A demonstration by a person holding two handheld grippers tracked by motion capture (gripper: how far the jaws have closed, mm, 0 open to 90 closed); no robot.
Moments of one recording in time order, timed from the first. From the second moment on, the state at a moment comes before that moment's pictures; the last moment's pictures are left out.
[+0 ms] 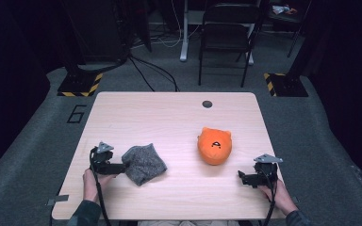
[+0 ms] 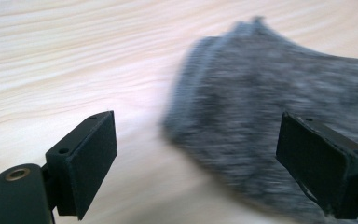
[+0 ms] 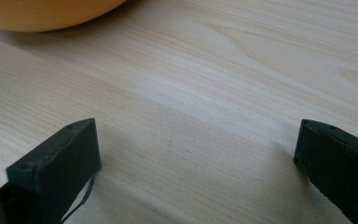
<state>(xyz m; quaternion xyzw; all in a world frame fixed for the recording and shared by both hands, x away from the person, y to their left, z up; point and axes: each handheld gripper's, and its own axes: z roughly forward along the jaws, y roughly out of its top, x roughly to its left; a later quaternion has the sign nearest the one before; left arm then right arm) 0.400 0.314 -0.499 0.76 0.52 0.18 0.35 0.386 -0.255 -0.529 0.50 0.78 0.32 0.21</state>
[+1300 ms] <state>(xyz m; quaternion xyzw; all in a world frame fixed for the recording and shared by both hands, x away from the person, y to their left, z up) 0.411 0.343 -0.531 0.72 0.56 0.25 0.33 0.405 -0.202 -0.432 0.49 0.78 0.35 0.18</state>
